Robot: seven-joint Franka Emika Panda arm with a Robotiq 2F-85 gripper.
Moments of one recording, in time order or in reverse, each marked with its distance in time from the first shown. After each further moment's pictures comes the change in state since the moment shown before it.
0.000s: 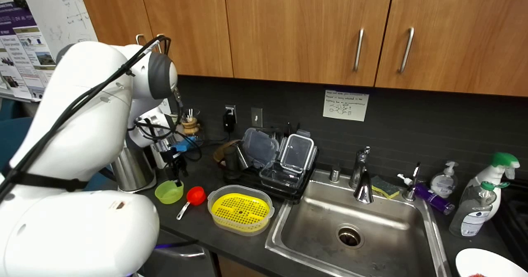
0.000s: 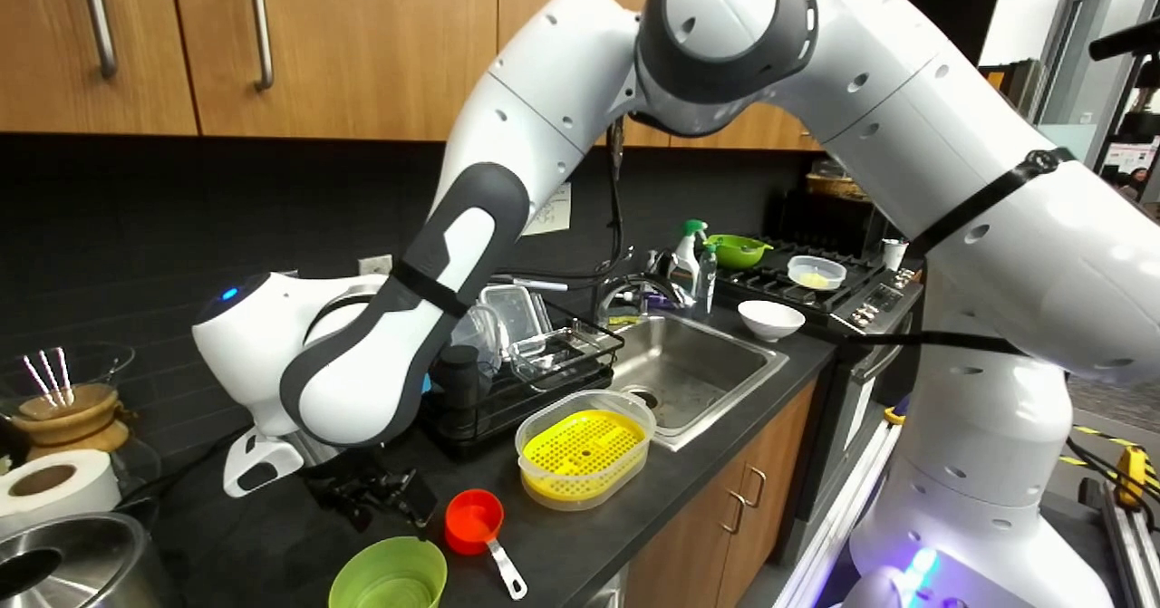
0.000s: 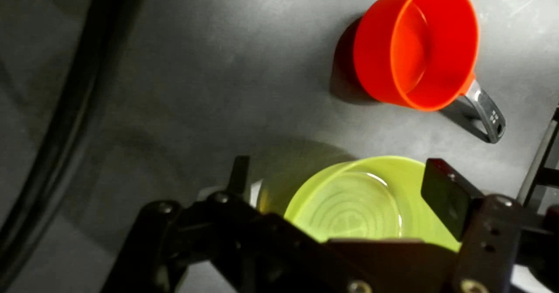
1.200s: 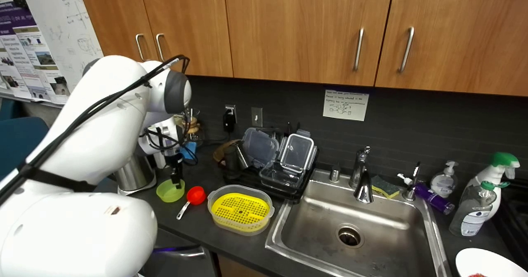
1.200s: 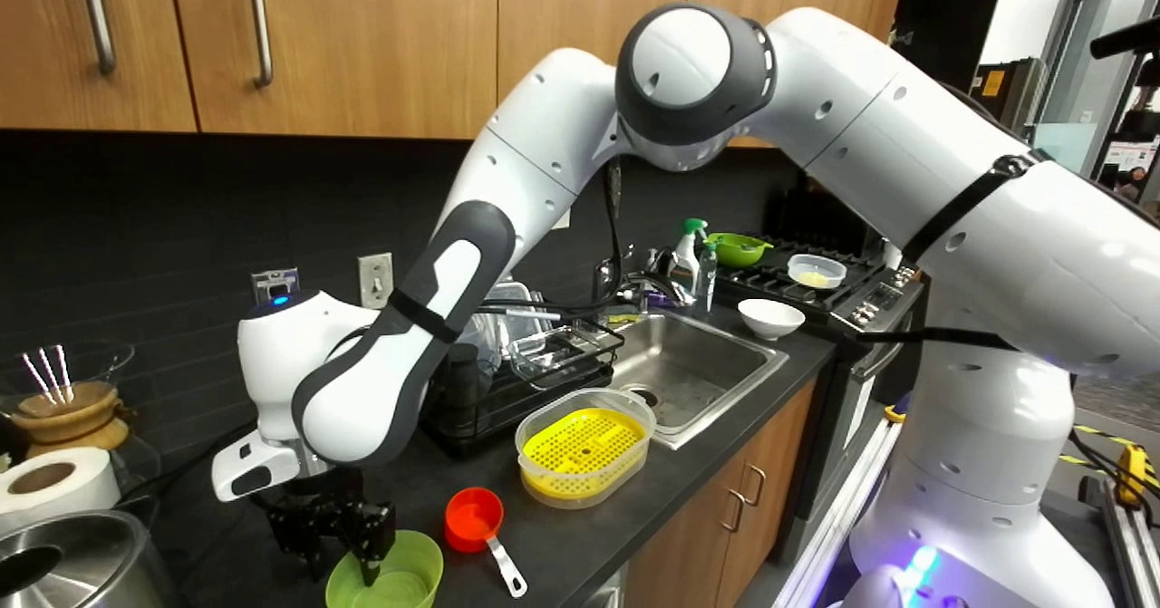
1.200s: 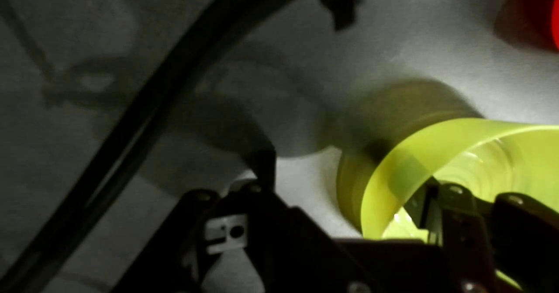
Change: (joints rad) arm -0.086 0.131 0.056 0.060 0.106 0.266 -0.281
